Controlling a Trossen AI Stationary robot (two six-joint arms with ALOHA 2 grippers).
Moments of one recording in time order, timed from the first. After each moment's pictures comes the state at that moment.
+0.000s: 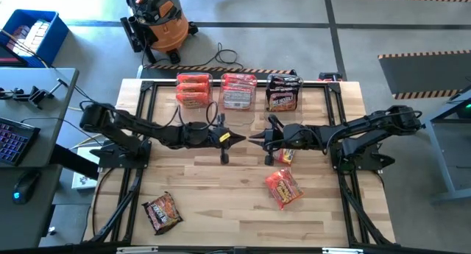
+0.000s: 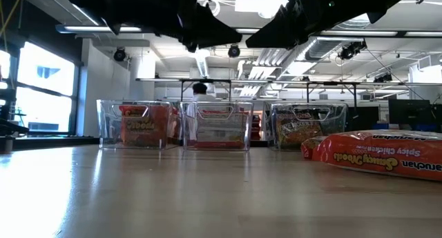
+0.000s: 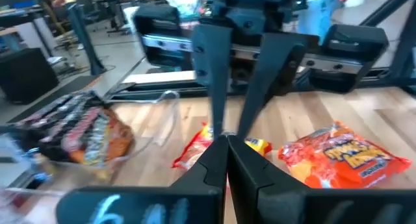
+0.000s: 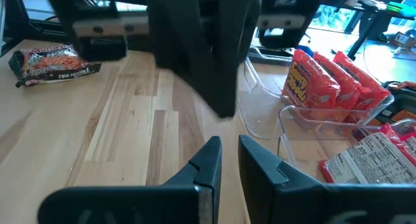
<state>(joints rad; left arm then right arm) -0.05 1.54 0.77 0.60 -0.18 0.11 0.09 1.34 0.70 0.32 0.23 -0.11</state>
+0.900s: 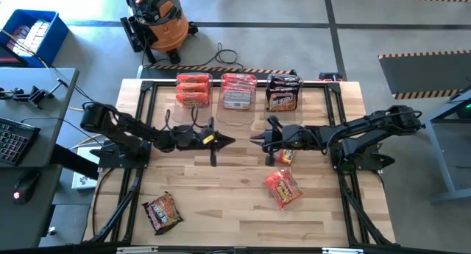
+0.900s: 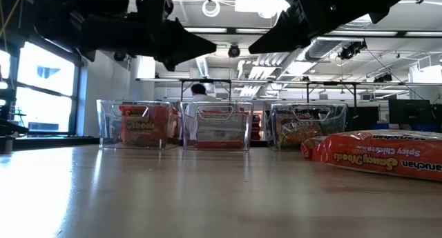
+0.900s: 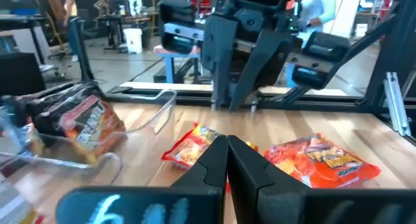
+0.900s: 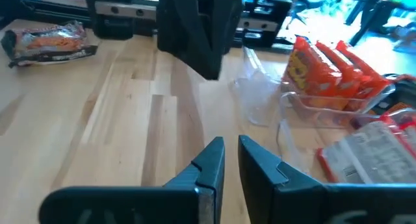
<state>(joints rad) -0.04 1.55 0.49 1.02 -0.14 0.00 0.09 1.34 0.71 0.27 0.24 -0.12</state>
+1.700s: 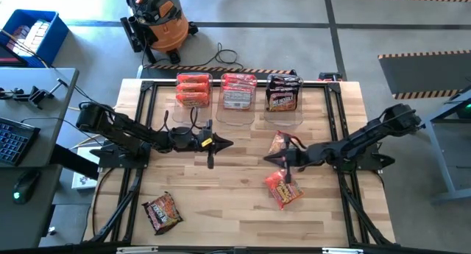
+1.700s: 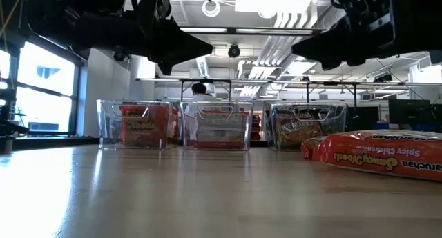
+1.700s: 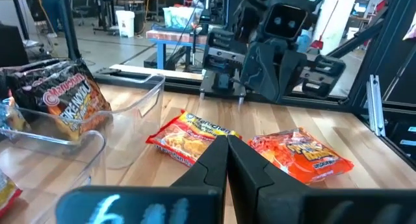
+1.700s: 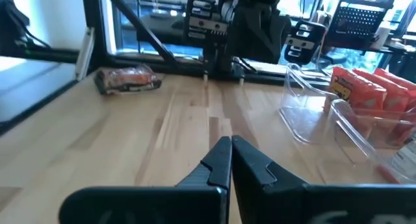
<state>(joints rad) -0.06 1.50 0.47 0.95 -0.14 -0.09 0.31 1.34 0.28 0.95 0.32 -0.08</state>
